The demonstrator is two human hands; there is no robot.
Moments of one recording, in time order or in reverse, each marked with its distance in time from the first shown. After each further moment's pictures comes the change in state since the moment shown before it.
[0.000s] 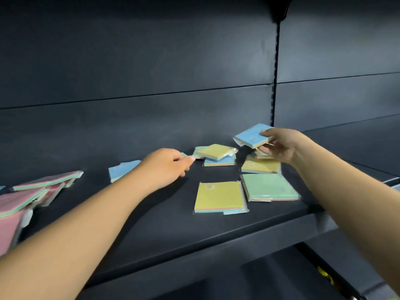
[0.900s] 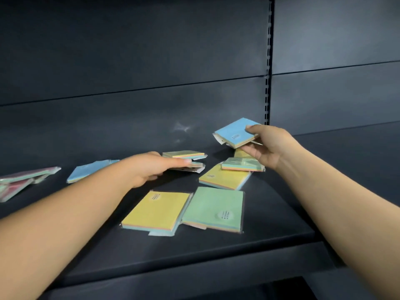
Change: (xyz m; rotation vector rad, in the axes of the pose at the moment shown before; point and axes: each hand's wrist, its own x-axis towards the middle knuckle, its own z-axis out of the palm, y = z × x) left_hand 0.074 0.058 0.069 -0.397 -0.079 -0.480; right_hand 0.052 -0.026 -0.052 0.099 -0.207 0.020
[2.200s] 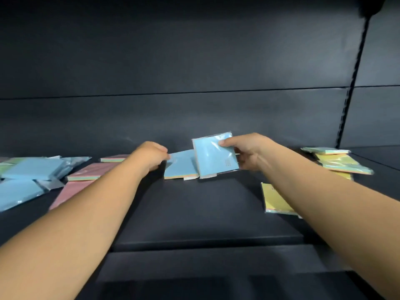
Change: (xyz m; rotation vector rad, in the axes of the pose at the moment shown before) left_hand -0.015 -0.128 -0.190 -0.099 0.342 0.070; right_hand -0.053 0.107 0.213 -0.568 -0.190 0.132
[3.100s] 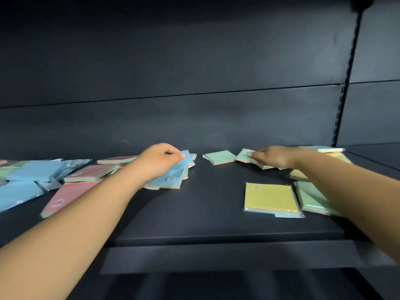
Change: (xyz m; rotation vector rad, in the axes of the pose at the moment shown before) left_hand -0.064 0.029 0.022 0.229 -0.030 0.206; right_hand 0.009 0.014 -0.098 -1.190 -0.050 -0.147
